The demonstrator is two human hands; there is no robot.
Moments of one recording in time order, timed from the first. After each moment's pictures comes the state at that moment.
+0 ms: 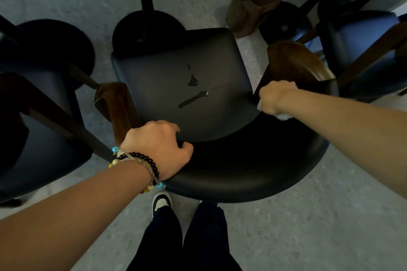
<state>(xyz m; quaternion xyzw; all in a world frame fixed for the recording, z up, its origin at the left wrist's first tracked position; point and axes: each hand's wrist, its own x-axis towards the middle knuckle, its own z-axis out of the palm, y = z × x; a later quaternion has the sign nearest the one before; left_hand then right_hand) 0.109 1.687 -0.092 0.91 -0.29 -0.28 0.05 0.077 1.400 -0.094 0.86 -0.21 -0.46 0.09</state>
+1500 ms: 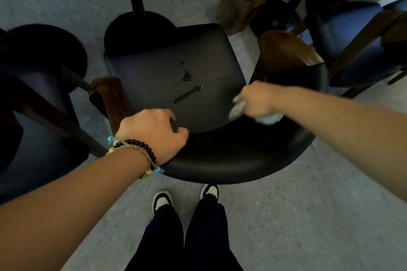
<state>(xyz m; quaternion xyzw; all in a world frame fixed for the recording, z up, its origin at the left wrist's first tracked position) 0.108 1.688 -0.090 0.93 -0.27 -0.24 0.07 0.056 1.433 -0.082 0.89 -0.13 -0.43 -0.04</state>
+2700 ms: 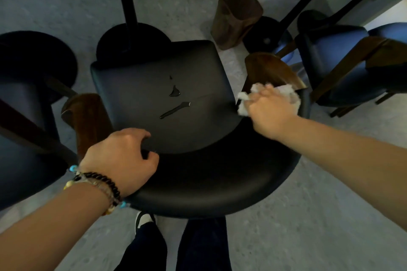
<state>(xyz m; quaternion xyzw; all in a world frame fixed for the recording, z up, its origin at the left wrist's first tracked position) 0.108 1.687 -0.090 0.93 -0.23 -0.28 0.08 0.032 1.394 -0.065 0.93 -0.07 -0.30 0.17</state>
